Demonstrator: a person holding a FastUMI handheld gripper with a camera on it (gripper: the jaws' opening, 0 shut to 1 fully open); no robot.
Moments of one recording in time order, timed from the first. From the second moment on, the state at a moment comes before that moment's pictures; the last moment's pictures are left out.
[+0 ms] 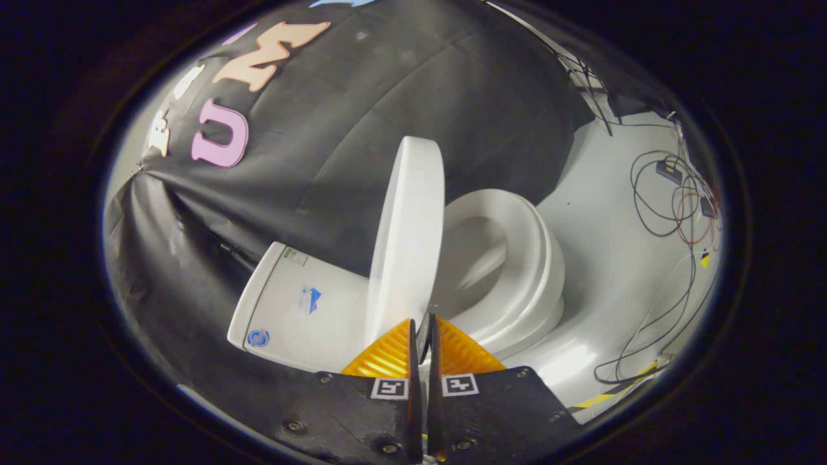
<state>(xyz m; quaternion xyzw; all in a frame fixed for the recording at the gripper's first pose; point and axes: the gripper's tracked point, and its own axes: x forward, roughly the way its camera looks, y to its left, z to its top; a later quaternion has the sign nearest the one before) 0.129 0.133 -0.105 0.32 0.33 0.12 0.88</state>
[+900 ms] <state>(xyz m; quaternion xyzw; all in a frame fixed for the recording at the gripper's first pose) 0.122 0.184 -0.050 0.24 0.29 0.12 0.92</state>
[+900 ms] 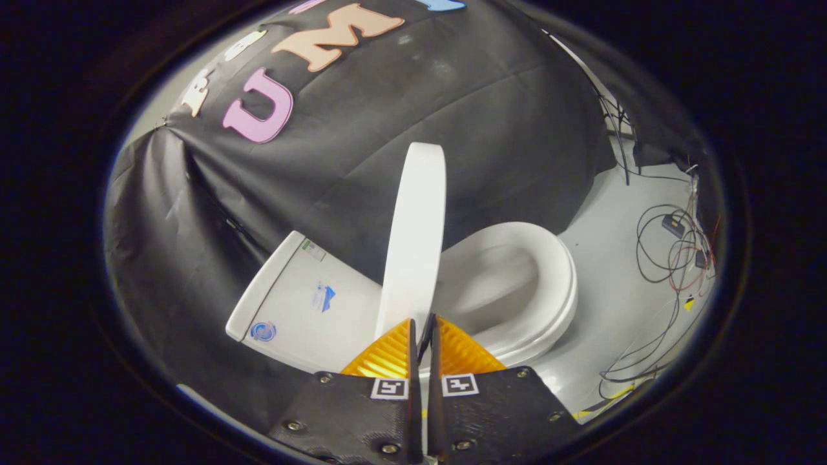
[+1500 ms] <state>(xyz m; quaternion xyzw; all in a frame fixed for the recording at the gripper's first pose) 0.115 0.216 -0.022 0.21 0.27 0.13 0.93</state>
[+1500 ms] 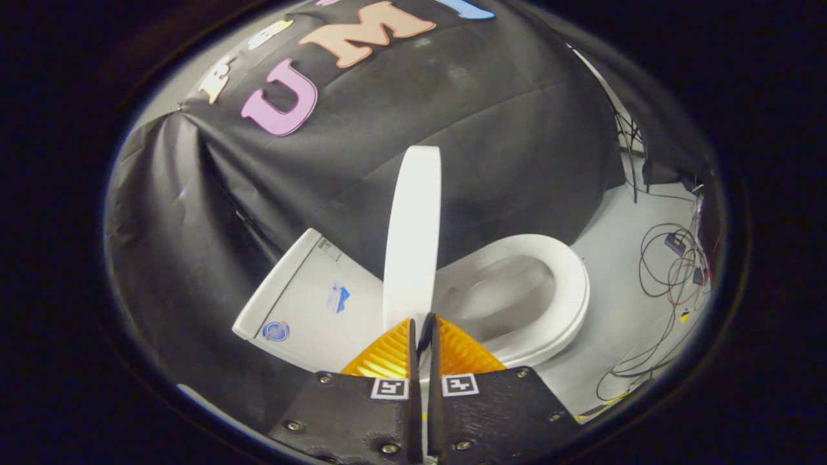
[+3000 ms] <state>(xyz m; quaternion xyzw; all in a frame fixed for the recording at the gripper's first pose) 0.103 0.298 0.015 0.12 0.22 0.16 0.95</state>
